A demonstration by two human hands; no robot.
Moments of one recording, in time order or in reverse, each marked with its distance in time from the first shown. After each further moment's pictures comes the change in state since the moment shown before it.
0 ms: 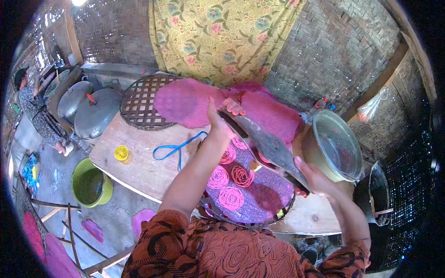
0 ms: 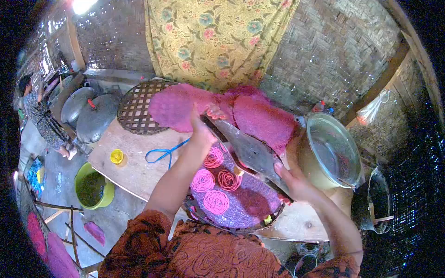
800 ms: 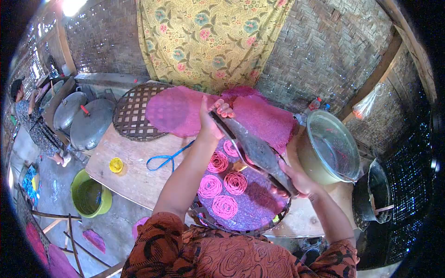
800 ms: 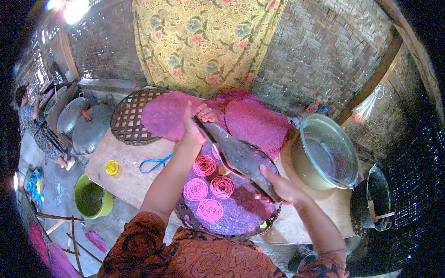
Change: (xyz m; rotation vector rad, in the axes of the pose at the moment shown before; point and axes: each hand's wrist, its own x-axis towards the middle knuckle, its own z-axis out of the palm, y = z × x) left_hand 0.040 0.013 -0.017 0.018 -0.135 -0.174; right_hand 0.037 0.012 0.007 0.484 -0.258 0.088
